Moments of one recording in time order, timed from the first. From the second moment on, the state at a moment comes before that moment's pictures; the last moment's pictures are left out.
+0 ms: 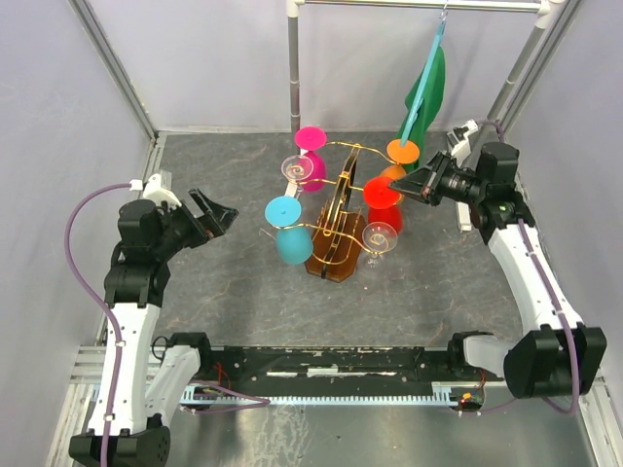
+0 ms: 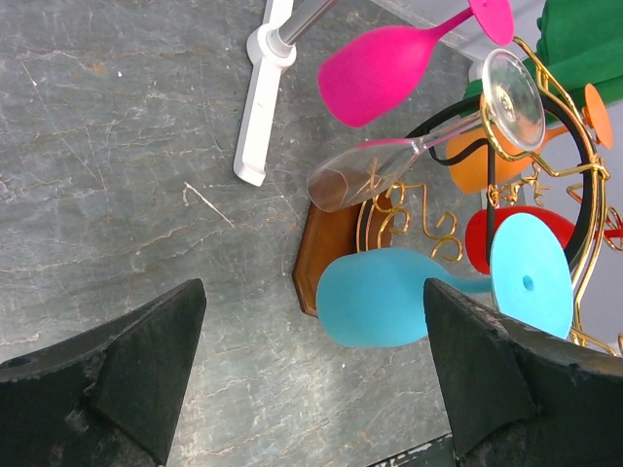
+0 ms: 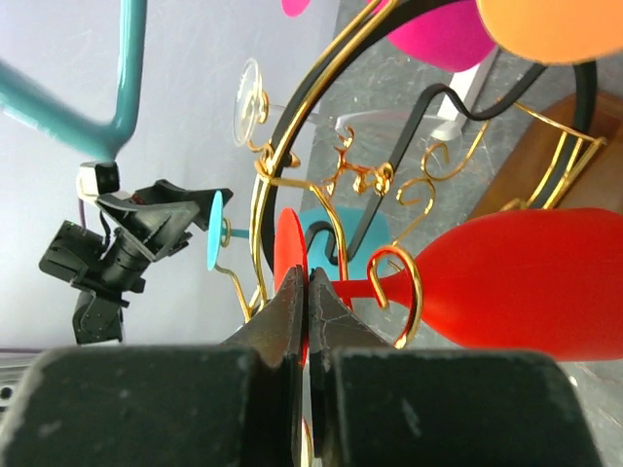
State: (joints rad) left arm 0.01 0.74 0.93 -0.59 0.35 -0.52; right arm 0.04 1.18 1.07 -0.24 -0.86 0.86
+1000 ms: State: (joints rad) left arm 0.01 0.73 0.92 -0.60 0.37 -0.52; right arm -0.17 1.10 1.18 -0.52 -0.72 0.66
